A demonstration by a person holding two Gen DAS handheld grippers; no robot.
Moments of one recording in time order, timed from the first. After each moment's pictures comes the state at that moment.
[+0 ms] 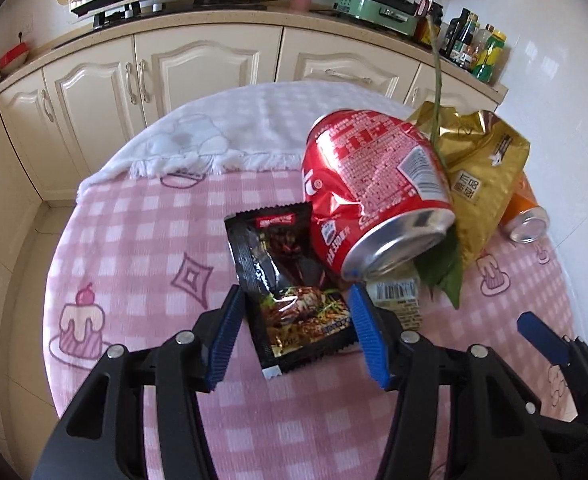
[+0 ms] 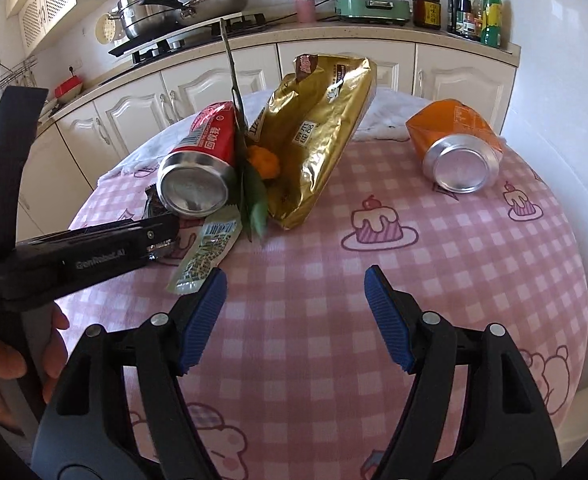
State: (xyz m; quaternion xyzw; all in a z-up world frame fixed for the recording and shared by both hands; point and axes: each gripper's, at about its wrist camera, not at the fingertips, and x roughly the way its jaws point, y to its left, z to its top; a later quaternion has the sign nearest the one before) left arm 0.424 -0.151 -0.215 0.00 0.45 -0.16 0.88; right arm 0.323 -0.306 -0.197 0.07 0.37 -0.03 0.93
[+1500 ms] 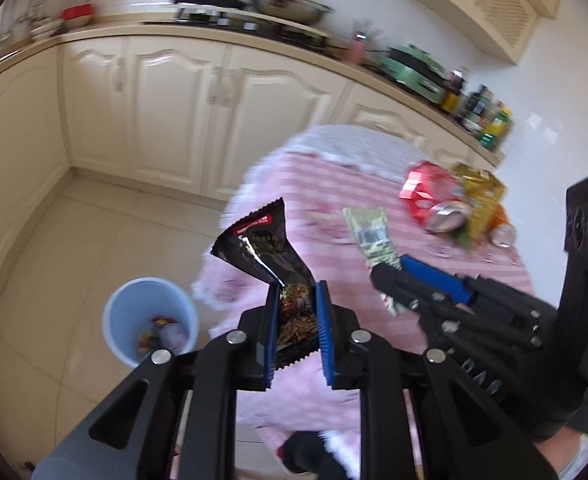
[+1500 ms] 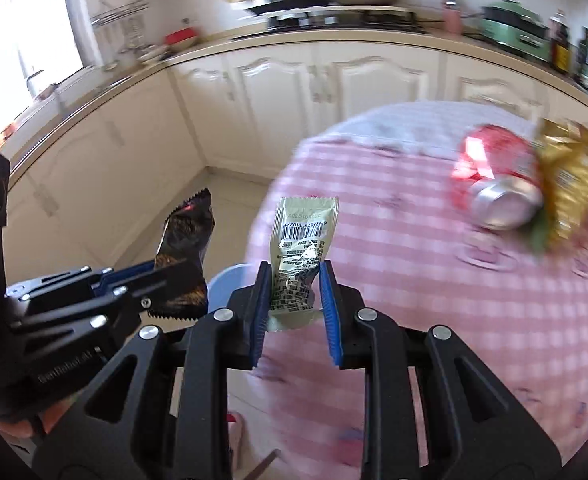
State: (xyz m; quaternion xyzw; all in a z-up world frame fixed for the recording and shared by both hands) left arm 0.308 0.074 -0.192 -0.11 0.40 -0.13 0.90; right arm 0.323 -0.076 -0.182 0.00 0.38 0.18 0.91
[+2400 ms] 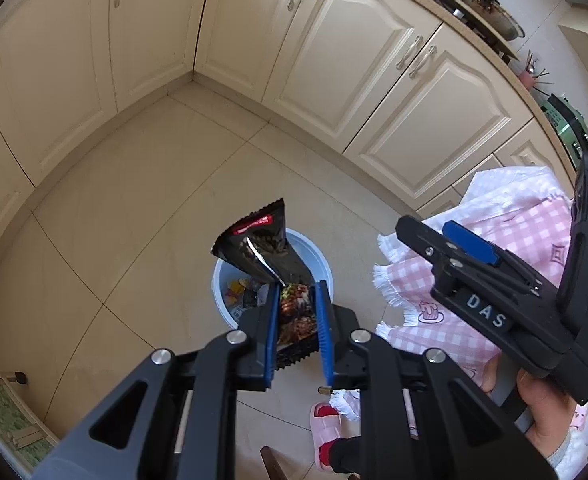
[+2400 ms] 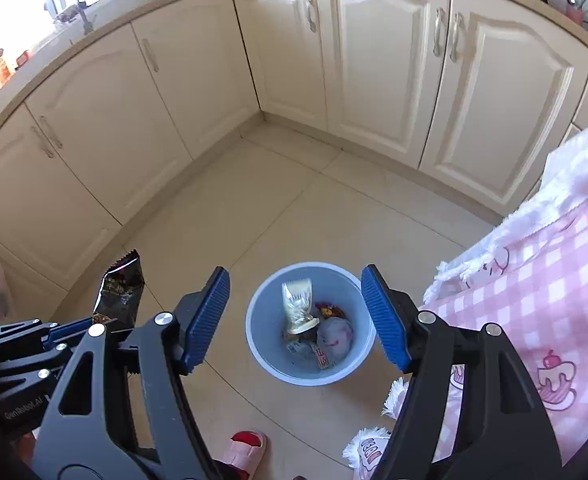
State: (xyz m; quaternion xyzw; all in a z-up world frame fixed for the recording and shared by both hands) left arm 0.365 0.289 -0.333 -0.22 0.49 0.04 0.84; right arm 0.455 0.125 -0.321 -0.05 0.44 0.23 0.86
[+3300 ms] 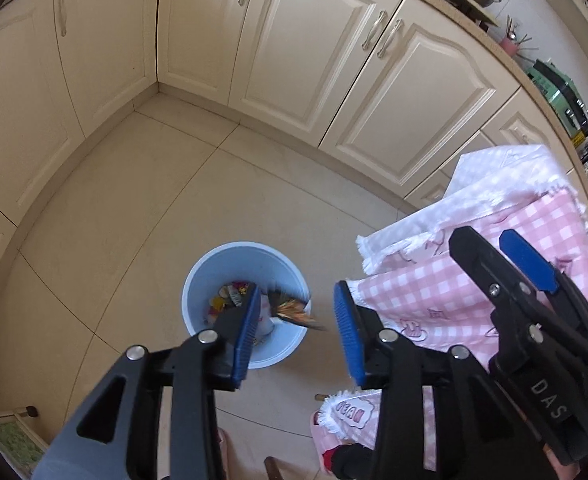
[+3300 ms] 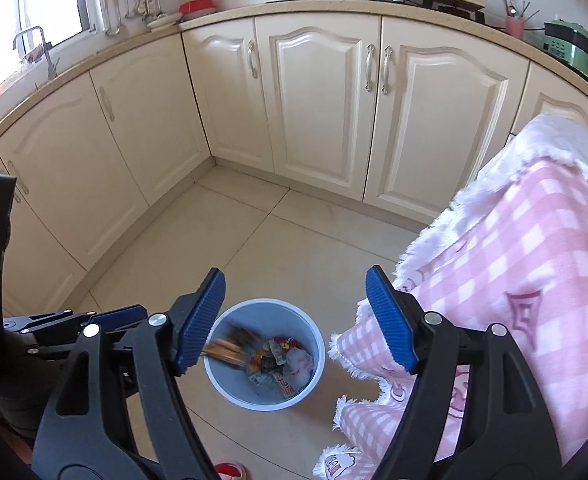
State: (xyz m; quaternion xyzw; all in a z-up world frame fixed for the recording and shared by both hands) left arm 0.432 0.238 -0.324 -0.17 0.50 0.00 0.85; right arm 0.448 0.065 -0.276 -0.03 0.37 0.16 0.92
